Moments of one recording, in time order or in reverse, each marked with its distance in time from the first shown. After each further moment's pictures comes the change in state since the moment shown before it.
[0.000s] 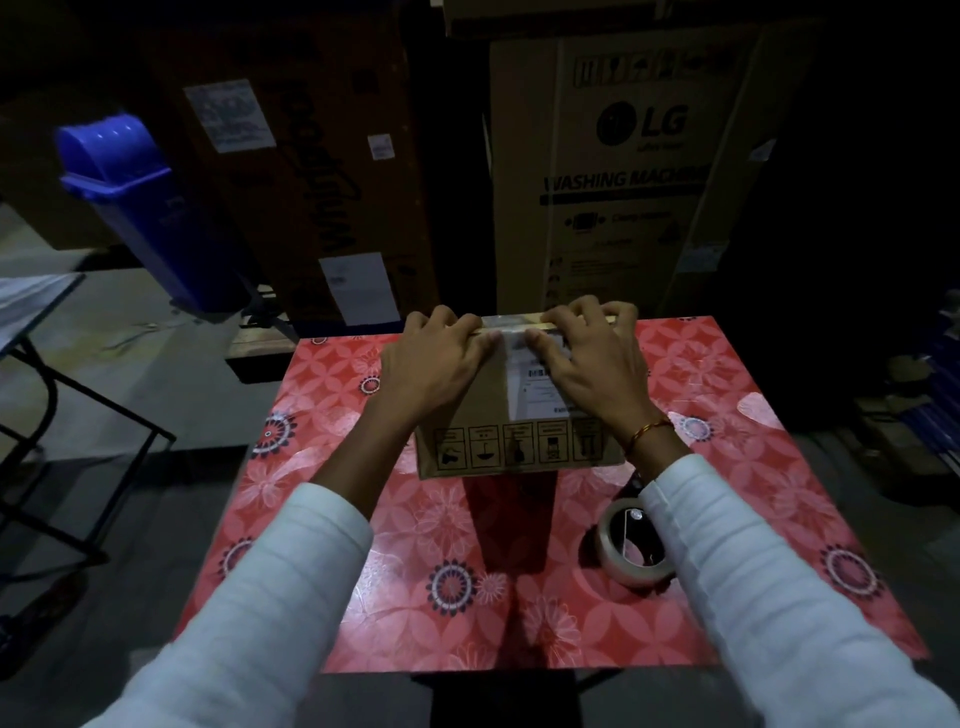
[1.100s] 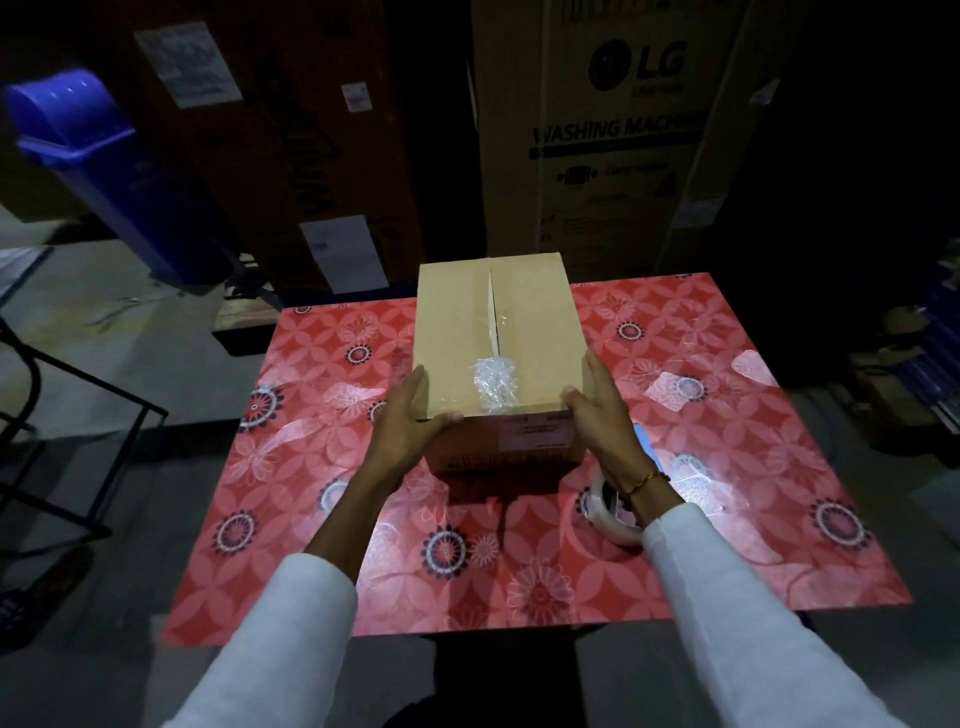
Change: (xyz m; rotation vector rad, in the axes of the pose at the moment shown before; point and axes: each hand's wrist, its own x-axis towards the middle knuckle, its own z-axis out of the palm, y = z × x) left_hand -0.068 -0.040 0.102 -0.884 -0.073 -0.433; right_hand -0.077 0.040 0.073 0.984 -0.143 0.595
